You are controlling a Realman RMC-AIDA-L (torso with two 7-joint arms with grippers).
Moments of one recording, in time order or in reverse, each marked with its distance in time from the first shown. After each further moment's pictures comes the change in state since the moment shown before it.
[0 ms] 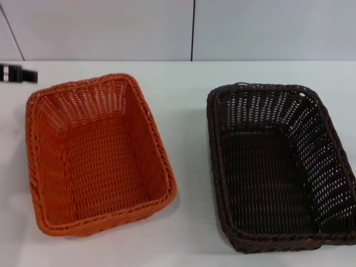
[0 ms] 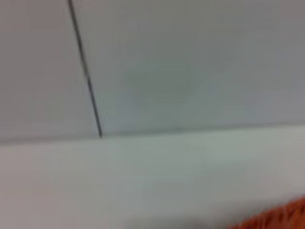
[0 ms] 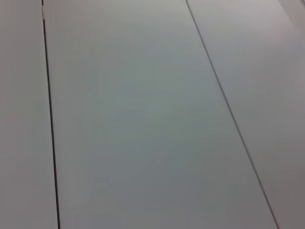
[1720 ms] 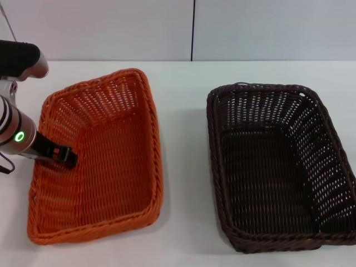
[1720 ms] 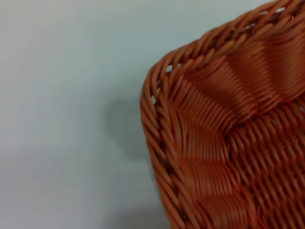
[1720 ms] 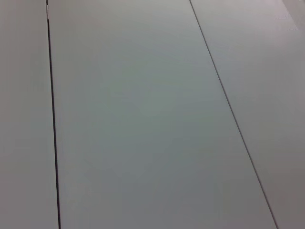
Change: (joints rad) left arm -0.101 -0.003 0.196 0.342 0.027 -0.103 -0.071; right arm -0.014 0.000 -0.014 -0.015 0.000 0.003 -0.003
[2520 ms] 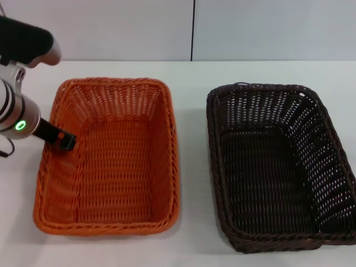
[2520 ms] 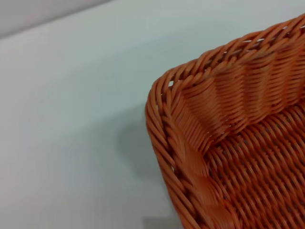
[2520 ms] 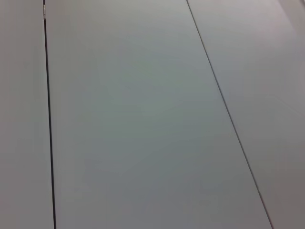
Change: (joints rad) left arm 0.011 0.002 0.040 -0.111 0.007 -0.012 0.127; right arm -0.007 0.000 0.004 0.000 0.000 -0.001 0.001
